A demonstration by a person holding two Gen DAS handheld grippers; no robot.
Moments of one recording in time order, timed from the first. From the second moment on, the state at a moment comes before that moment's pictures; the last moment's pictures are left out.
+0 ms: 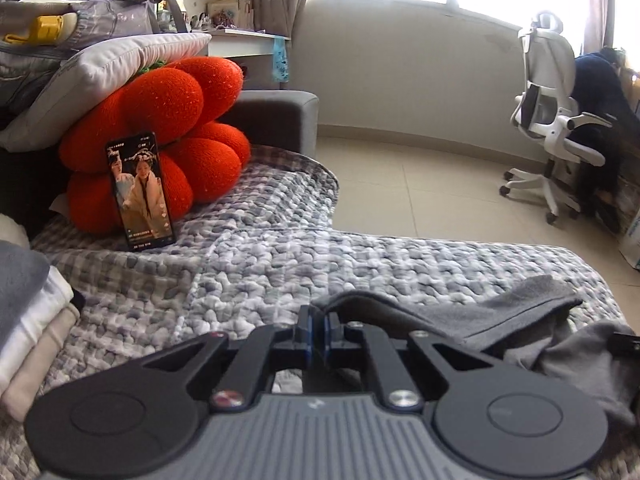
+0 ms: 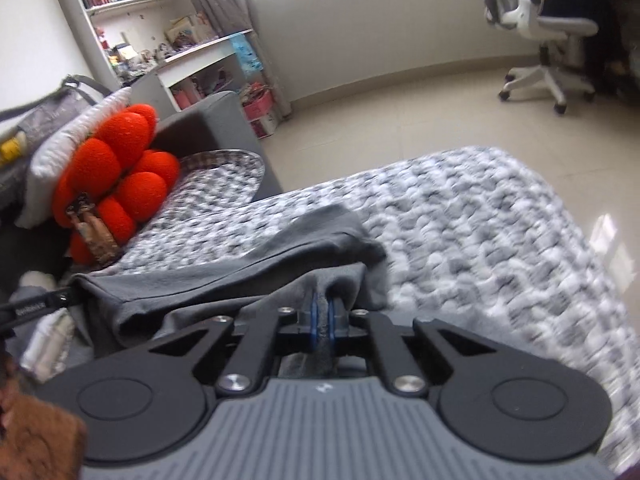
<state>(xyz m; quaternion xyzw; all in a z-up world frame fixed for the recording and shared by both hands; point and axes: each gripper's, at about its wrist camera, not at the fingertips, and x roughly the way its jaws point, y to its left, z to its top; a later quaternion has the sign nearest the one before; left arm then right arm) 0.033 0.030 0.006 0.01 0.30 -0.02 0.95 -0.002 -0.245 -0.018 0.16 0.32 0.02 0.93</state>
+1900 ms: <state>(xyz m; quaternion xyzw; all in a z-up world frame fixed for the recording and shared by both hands) 0.206 0.061 -0.055 -0.02 0.32 -0.08 0.94 0.165 -0.251 -0.039 -0.08 0.32 0.02 0.94</state>
